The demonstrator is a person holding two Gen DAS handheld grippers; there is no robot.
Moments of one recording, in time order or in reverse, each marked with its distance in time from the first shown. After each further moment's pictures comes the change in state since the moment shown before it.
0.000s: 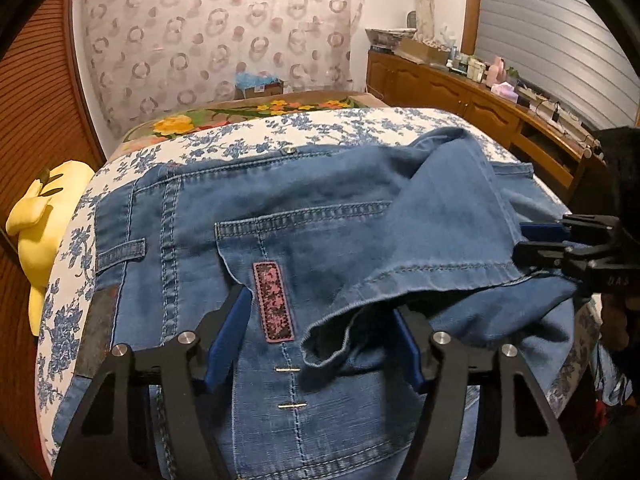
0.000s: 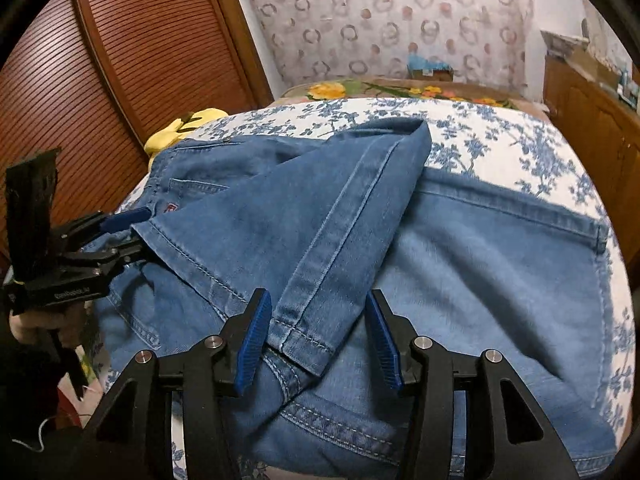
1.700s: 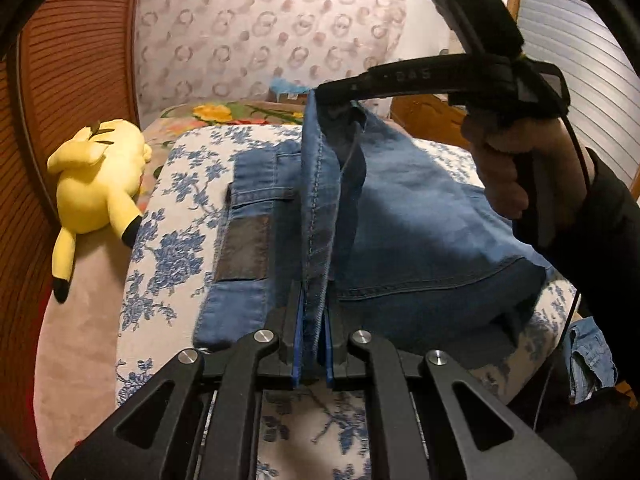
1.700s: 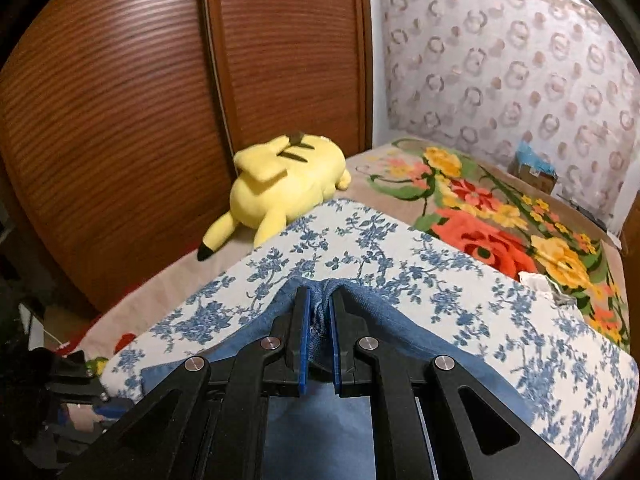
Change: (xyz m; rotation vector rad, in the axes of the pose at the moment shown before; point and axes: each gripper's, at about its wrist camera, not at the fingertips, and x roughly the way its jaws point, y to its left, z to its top) left arm -0.081 0.096 -0.056 -0.175 -0.054 -0.019; right arm 0.112 0.121 0.162 -0.387 -0.061 0.143
